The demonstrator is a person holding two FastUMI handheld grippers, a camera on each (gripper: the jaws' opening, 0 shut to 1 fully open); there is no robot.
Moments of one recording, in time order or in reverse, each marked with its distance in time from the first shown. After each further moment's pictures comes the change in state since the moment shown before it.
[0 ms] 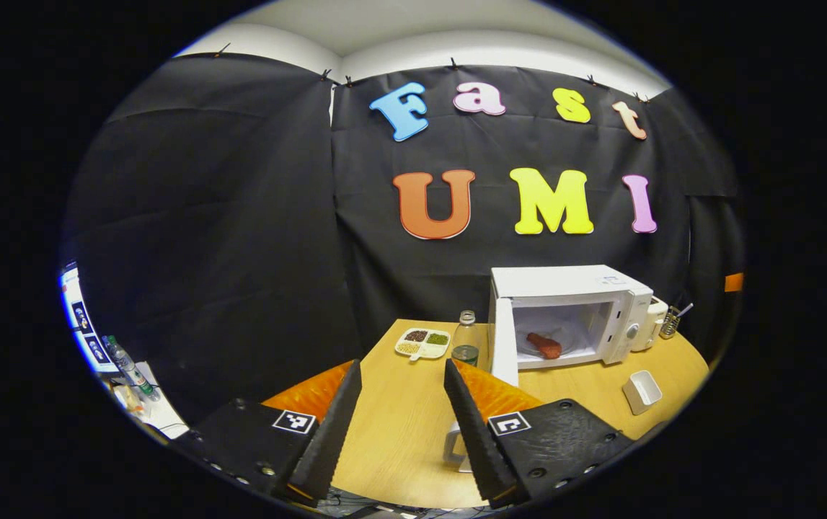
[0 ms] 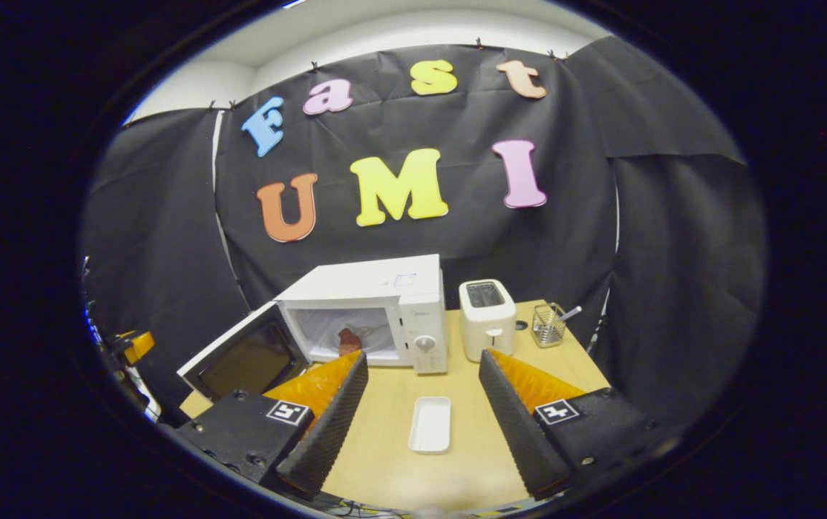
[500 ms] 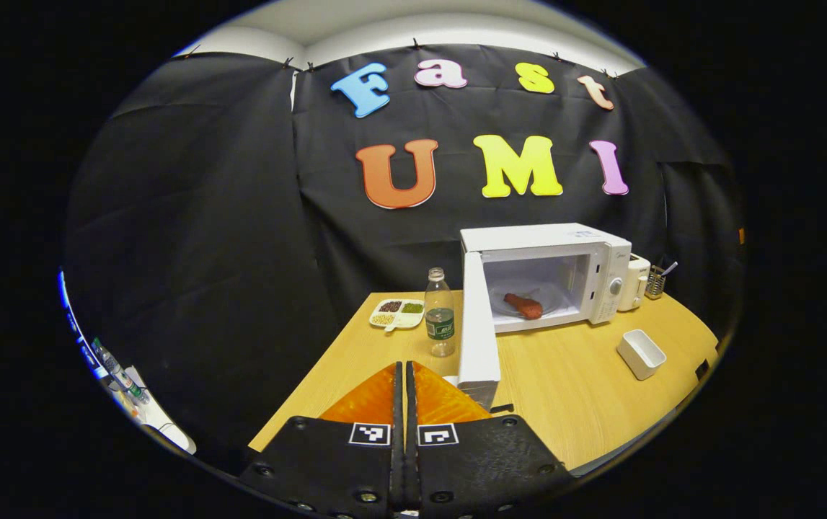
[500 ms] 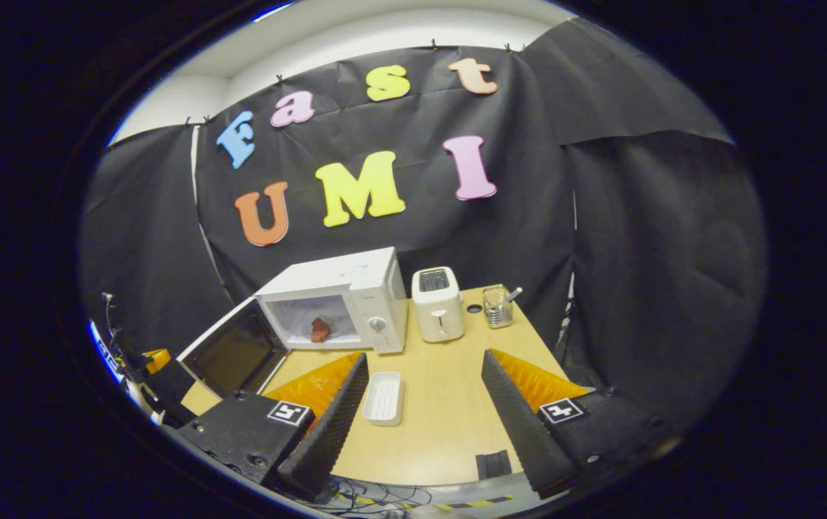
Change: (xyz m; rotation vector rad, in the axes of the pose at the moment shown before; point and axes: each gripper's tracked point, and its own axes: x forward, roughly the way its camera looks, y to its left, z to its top) left arm 0.023 -0.014 -0.075 0.059 0.117 -0.086; right arm -0.076 -0.098 -0.017 0.062 0.028 -0.094
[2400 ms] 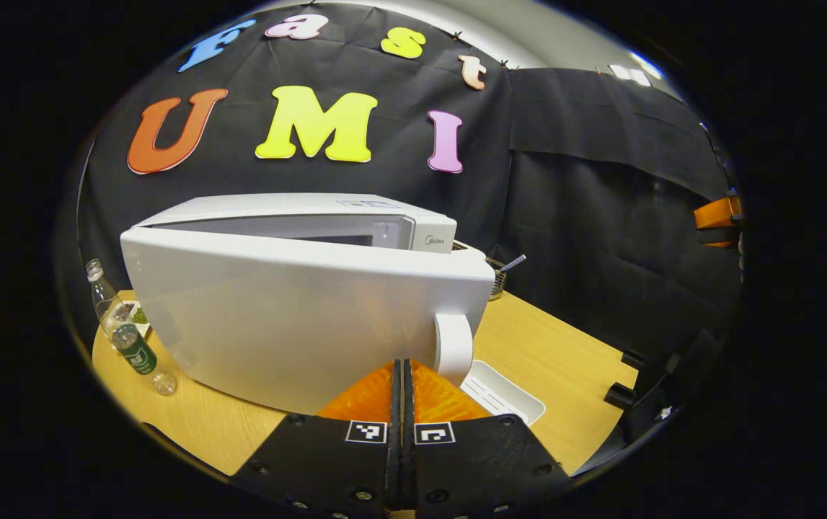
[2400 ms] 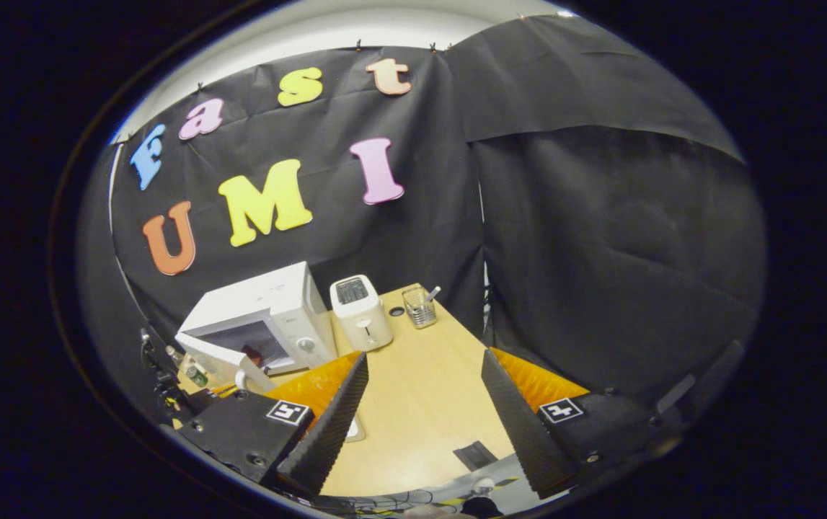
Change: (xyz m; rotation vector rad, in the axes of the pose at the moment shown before) left arm 0.125 -0.345 0.006 0.008 0.043 -0.792; right arm 0.008 -0.033 0.015 0.144 0.006 -0.371
